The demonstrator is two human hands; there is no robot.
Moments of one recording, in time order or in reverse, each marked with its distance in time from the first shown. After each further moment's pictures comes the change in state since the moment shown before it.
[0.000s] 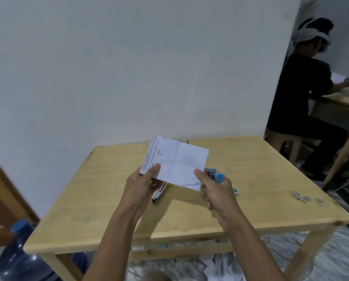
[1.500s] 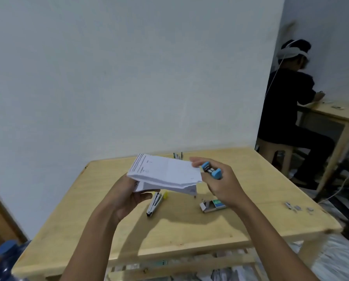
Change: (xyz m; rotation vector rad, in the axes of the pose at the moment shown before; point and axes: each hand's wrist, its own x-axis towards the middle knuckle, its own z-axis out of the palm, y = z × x) left_hand 0.003 0.044 -0.001 0.198 -0.184 -0.074; right_hand 0.026 -0.042 -0.029 -0.311 -0.257 -0.506
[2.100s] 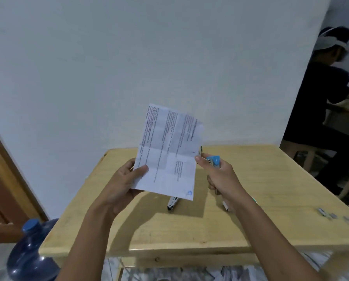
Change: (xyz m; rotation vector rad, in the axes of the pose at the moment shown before) left_hand -0.002 -0.004 -0.070 -0.059 0.071 0.079; right_hand 0.031 0.012 0.064 0.166 0.092 0.425
